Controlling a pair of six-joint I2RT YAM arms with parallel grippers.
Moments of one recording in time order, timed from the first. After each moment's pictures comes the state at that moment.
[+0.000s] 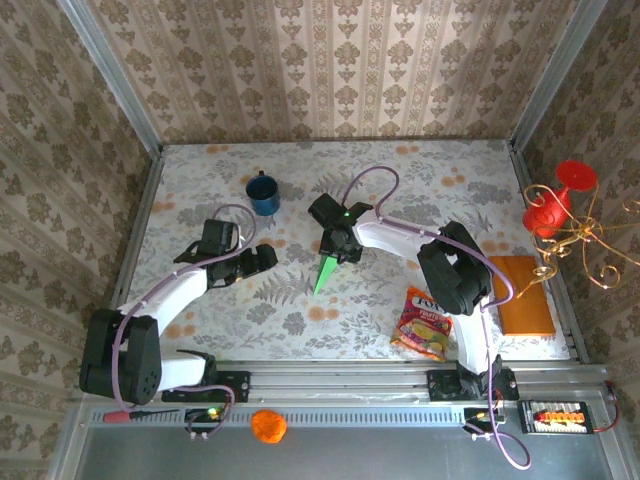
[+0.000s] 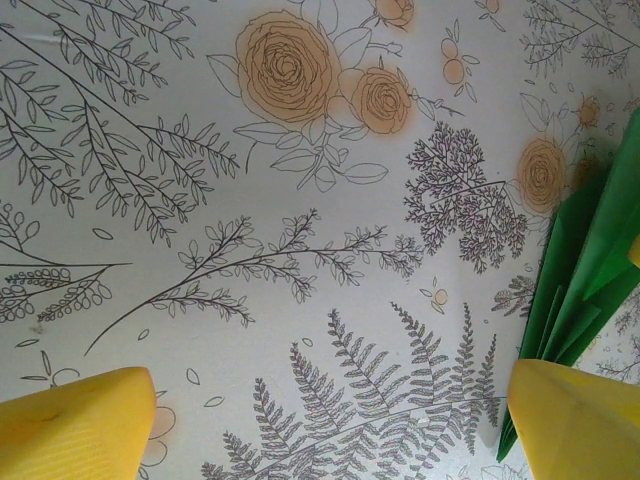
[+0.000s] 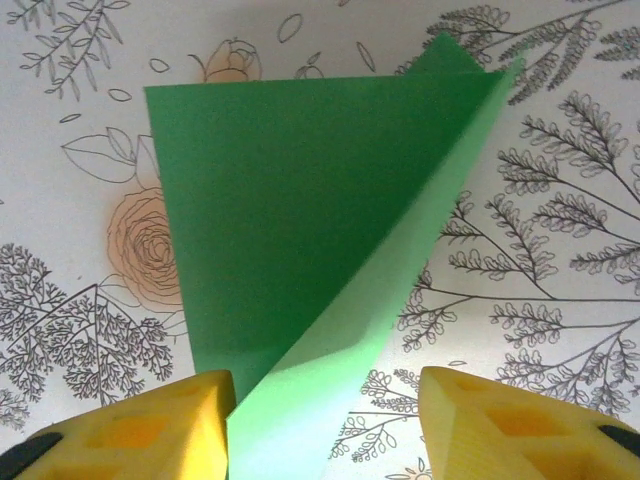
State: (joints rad) left arm -0.27 1.27 0.64 -0.35 0.29 -0.52; right arm 0.71 2.03 1.51 -0.74 0.13 0.98
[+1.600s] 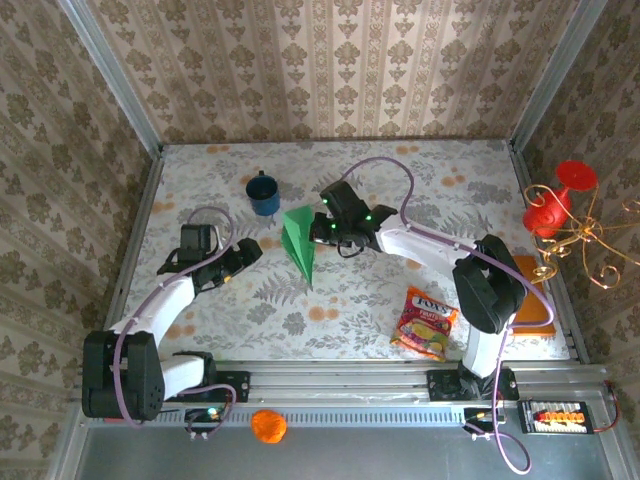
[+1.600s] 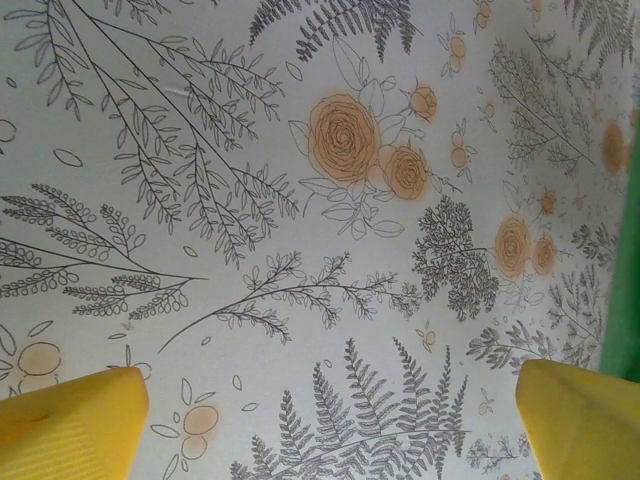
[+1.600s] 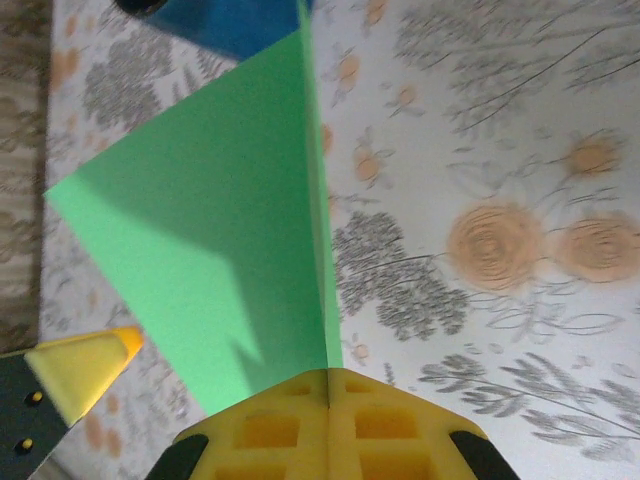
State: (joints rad) left arm -0.12 1.18 0.58 -0.31 0.38 -0.60; right arm 0.69 1.82 1.32 -0.32 -0.17 0.82
